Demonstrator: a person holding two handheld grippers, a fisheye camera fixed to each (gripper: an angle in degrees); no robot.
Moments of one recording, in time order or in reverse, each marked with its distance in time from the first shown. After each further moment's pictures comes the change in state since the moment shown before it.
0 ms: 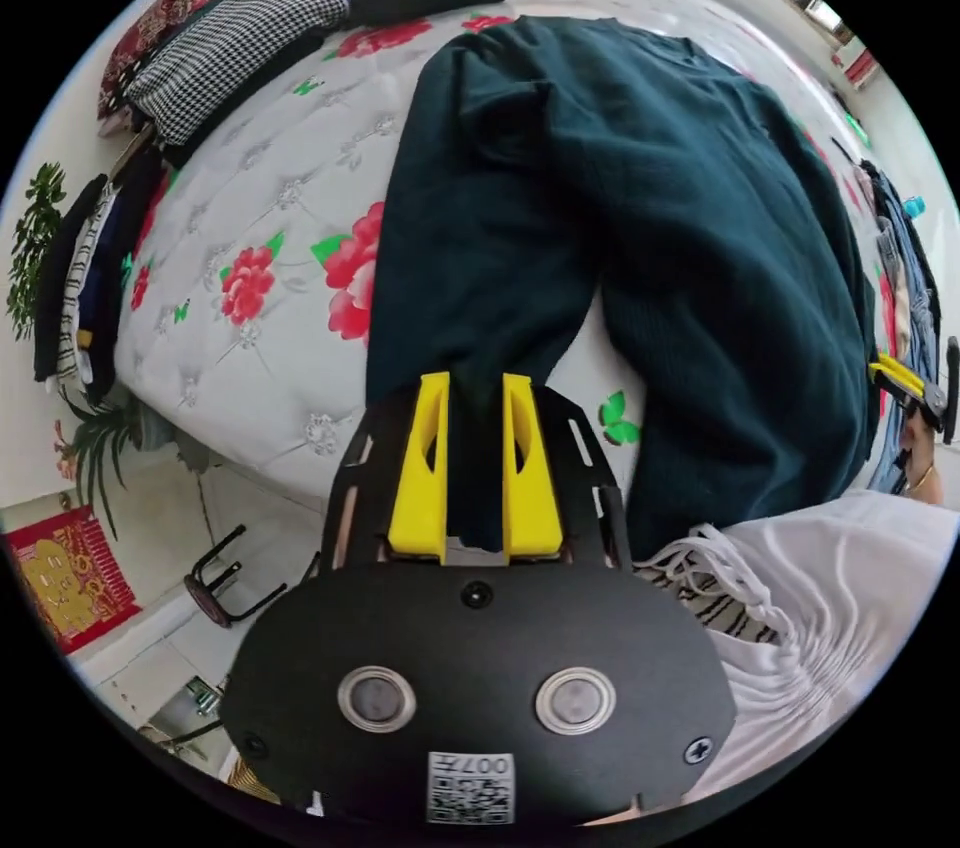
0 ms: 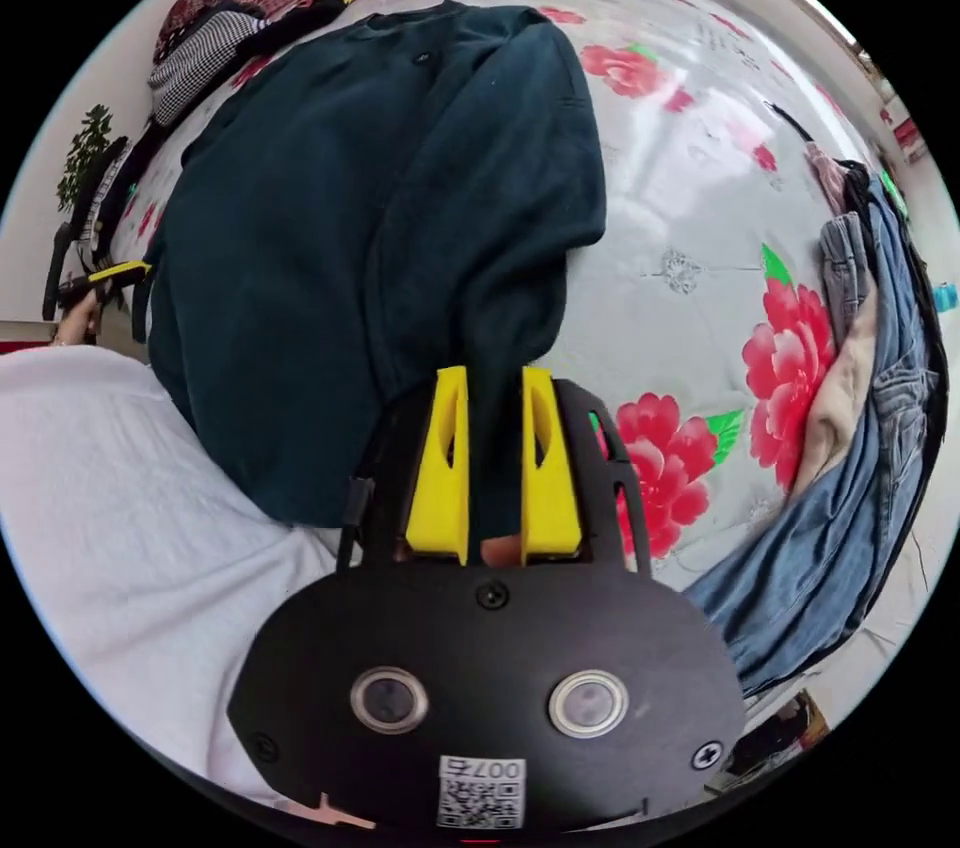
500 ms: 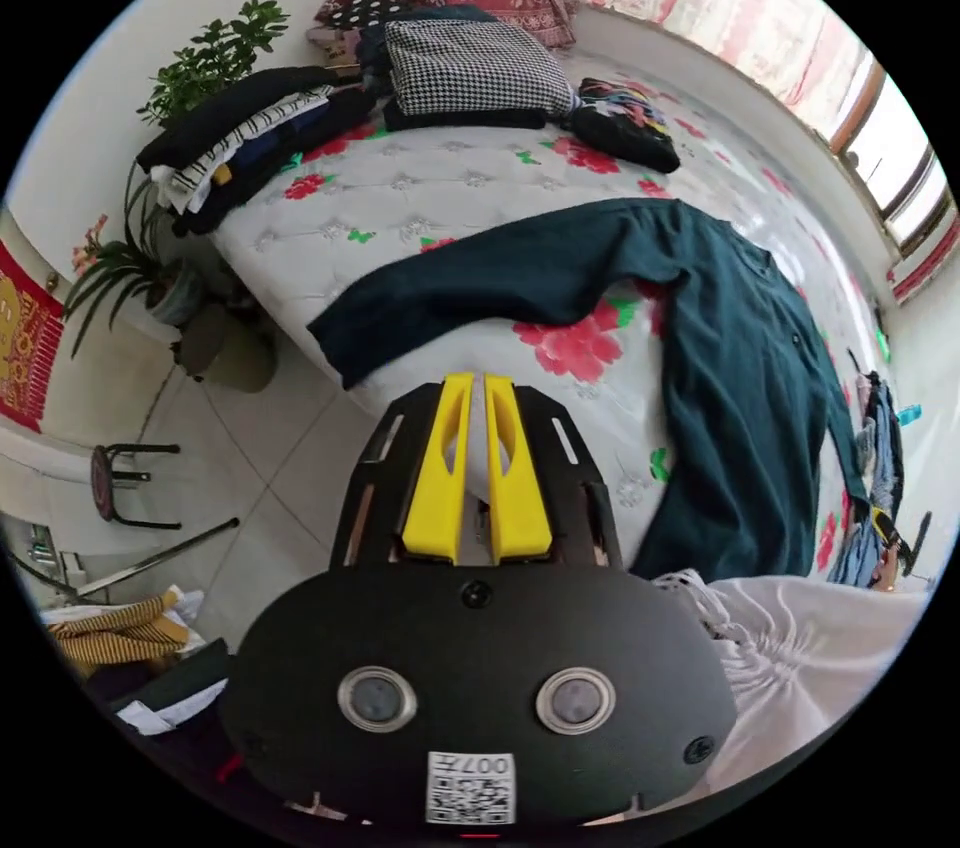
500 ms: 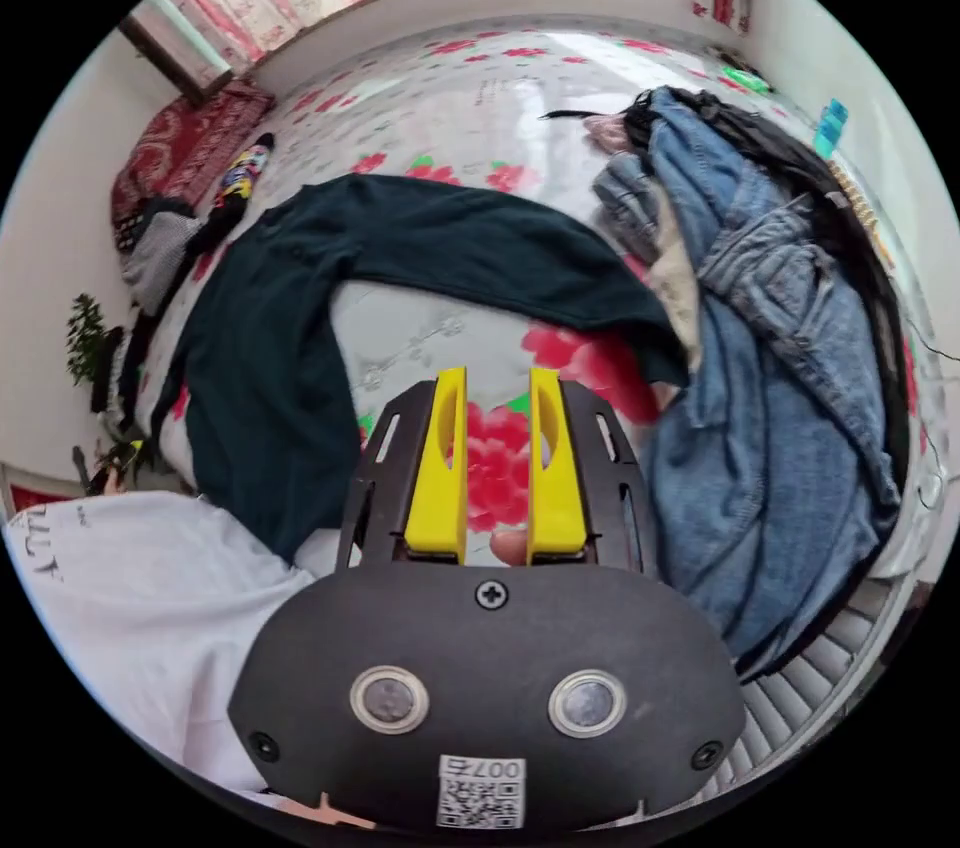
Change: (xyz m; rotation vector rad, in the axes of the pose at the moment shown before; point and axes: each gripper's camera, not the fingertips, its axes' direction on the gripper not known) left arm -0.085 0.126 -0.043 0.352 0.245 -0.416; right arm 0.144 0.076 -0.097 0.274 -0.174 0.318
